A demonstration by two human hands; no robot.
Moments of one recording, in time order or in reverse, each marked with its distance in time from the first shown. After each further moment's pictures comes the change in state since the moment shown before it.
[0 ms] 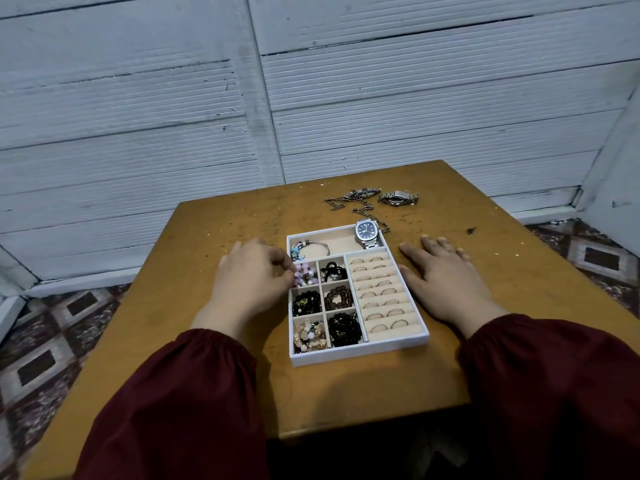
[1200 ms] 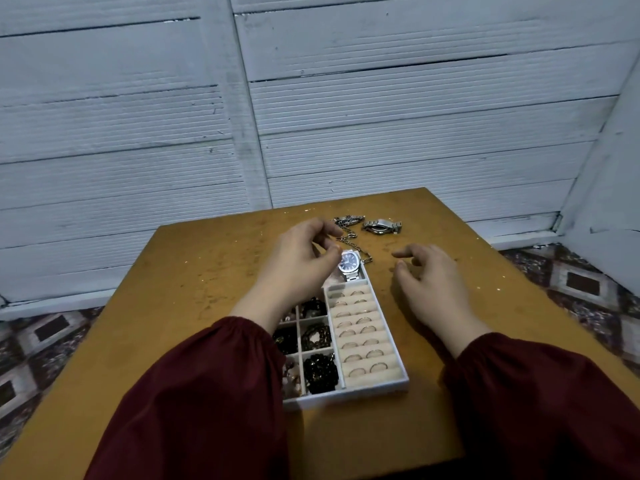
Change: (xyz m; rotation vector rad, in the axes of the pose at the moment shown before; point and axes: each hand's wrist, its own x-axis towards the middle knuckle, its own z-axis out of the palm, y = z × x) left_hand 0.044 0.076 0.004 -0.577 0.062 0.249; right_hand 0.020 -0.001 -0.022 0.497 0.404 0.012
